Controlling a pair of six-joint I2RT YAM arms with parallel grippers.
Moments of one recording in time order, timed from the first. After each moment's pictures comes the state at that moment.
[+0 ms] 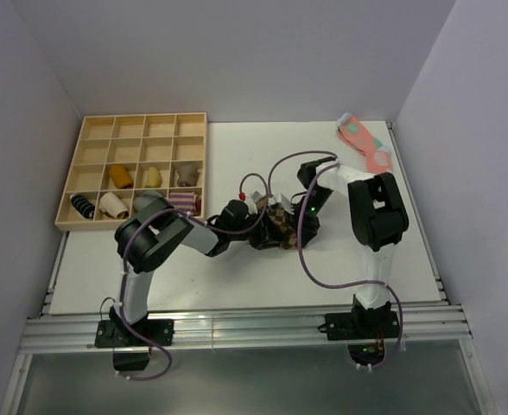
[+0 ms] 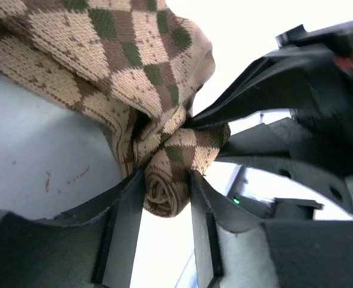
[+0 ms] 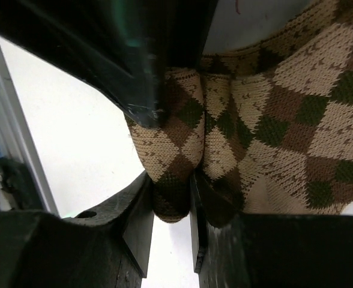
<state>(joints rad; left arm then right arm) -0.80 2.04 0.87 0.70 0.45 -1.14 0.30 1.99 1.32 -1.17 -0.56 -1.17</state>
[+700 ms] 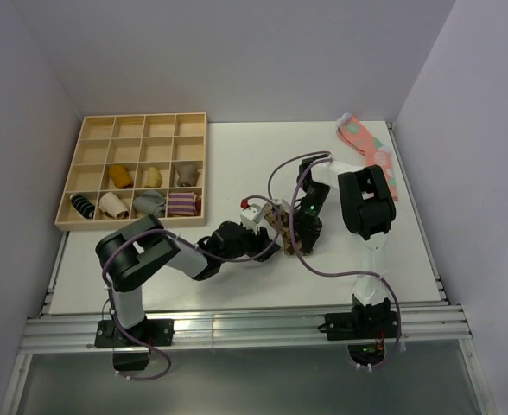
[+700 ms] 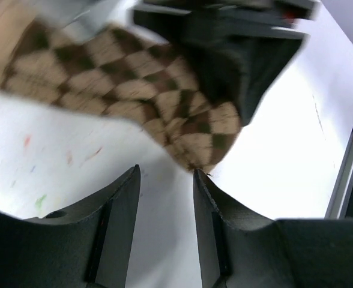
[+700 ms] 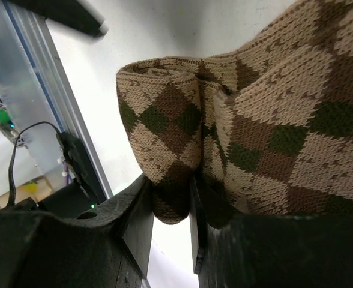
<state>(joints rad) -0.93 1.85 0.60 0.93 0.11 -0.49 0.28 2.16 1.46 -1.41 -0.54 -1.13</state>
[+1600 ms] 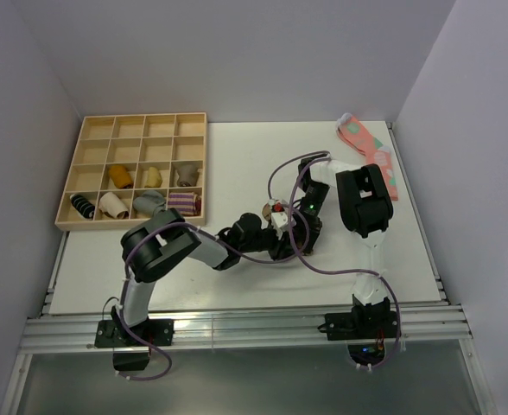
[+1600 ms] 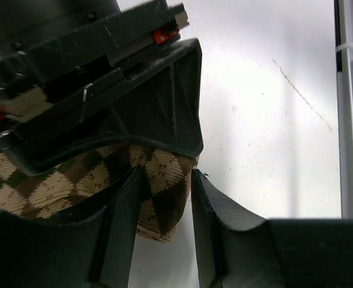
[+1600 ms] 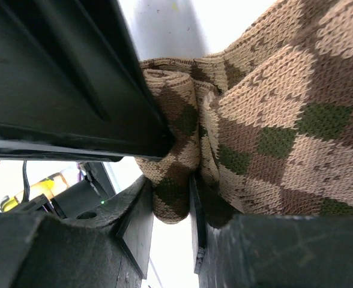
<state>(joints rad) -0.97 2.00 0.84 0.91 0.37 -0.14 0.28 2.20 1.49 -1.45 -0.53 -1.10</state>
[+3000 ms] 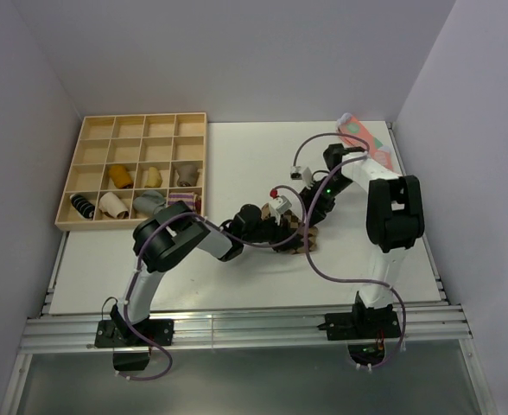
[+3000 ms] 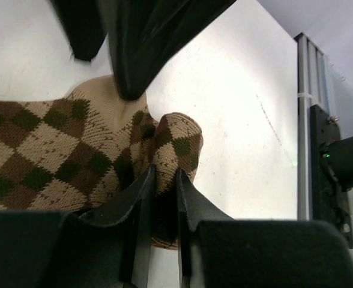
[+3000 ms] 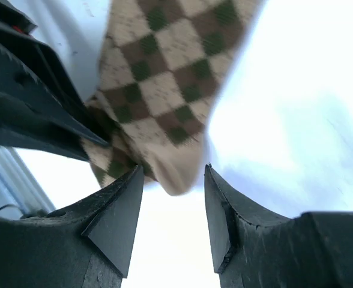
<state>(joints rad) -0.90 2.14 0.95 0.93 0.49 -0.46 0.13 1.96 1.40 -1.08 -0.58 -0.83</state>
